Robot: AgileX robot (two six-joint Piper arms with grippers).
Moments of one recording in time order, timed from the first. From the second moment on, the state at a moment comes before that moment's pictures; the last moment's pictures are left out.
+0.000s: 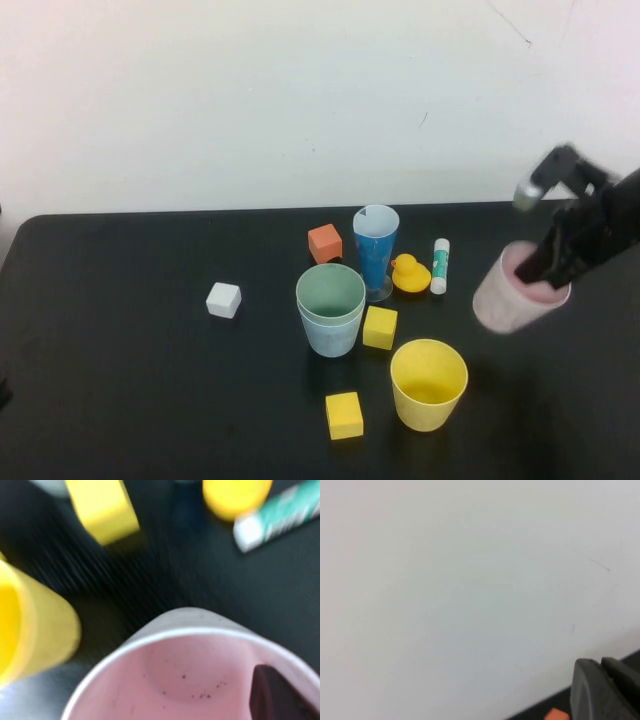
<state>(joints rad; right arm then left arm) 0.06 2.06 -1.41 0.65 0.85 -1.25 -0.38 0.51 -0.66 -0.10 0.20 0.26</state>
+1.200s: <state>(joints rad) 0.36 2.09 -1.42 0.45 0.88 -1.09 -0.38 0.50 -0.66 -0.10 0.40 0.20</state>
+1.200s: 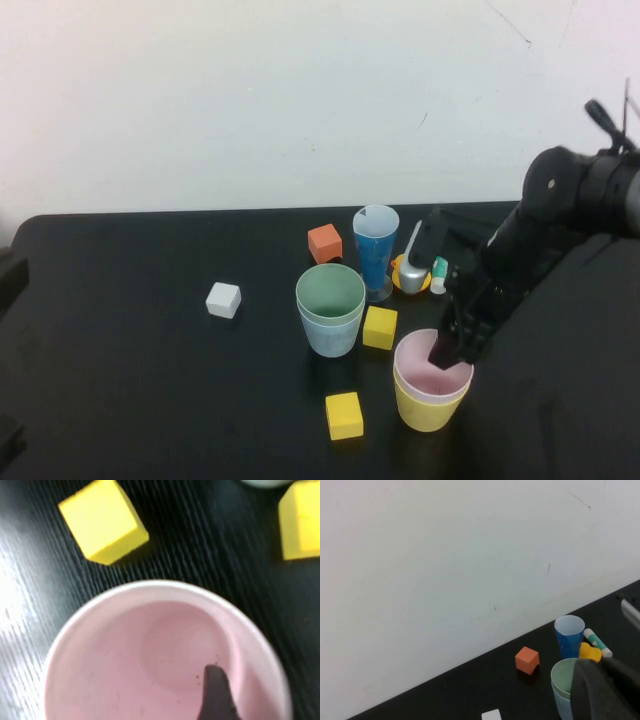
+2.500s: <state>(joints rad) 0.54 2.36 -2.18 0.21 1.16 -0.77 -0.38 0.50 -0.66 -0.10 0.51 0.20</state>
